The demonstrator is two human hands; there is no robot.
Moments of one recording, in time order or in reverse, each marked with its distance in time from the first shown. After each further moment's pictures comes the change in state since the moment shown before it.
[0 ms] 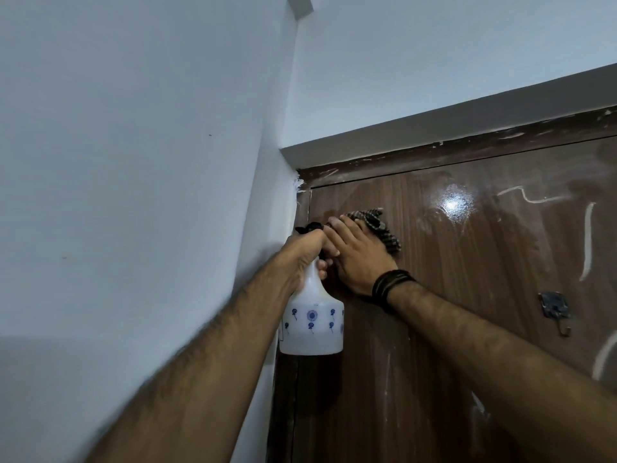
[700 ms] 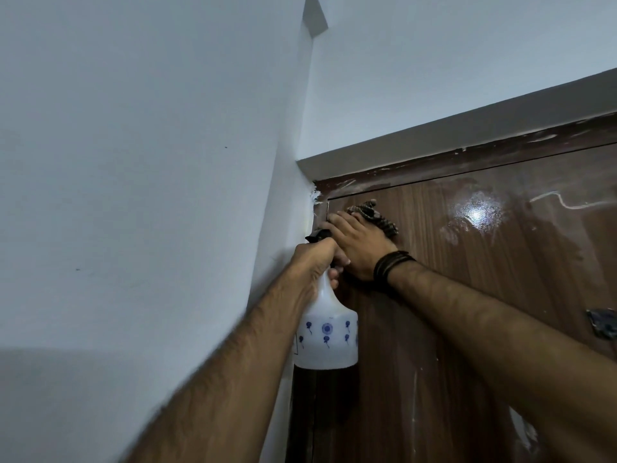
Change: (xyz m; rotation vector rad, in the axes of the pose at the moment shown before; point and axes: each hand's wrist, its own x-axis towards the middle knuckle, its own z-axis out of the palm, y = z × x) left_hand 0.010 0.001 -0.008 -0.020 0.103 0.035; right_hand 0.063 0.006 0.001 -0.053 0.029 -0.096
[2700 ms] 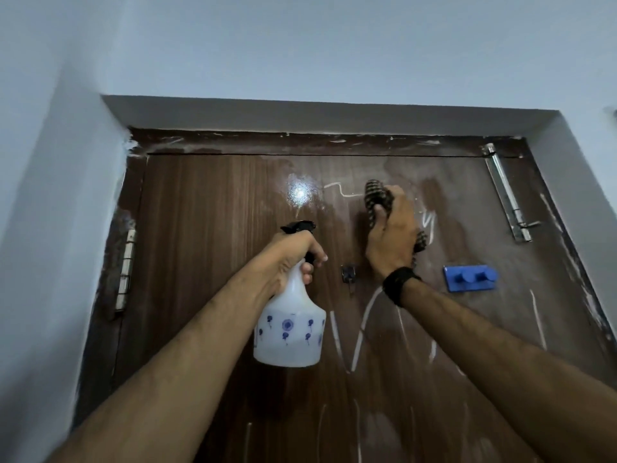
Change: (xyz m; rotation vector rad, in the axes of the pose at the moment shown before) left_hand -0.078 -0.019 0.176 -0.073 -0.600 -0.125; right_hand -0.248 0.124 -0.109 0.146 0.746 0.769
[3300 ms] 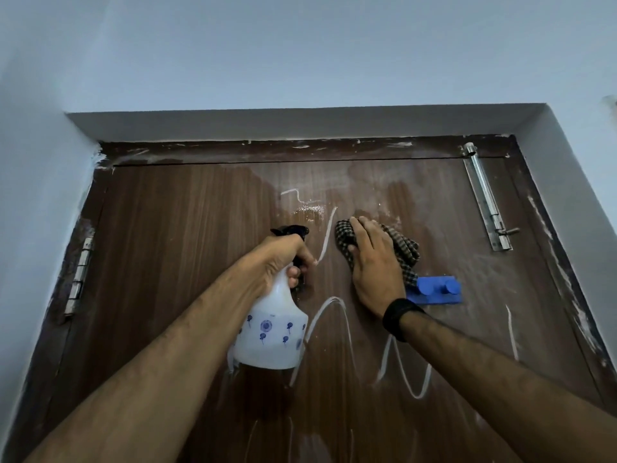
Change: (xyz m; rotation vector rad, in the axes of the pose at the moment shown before) left_hand 0.019 0.010 0.083 0.123 0.117 -0.014; right_hand -0.007 0.093 -0.043 -0.221 -0.408 -0.187
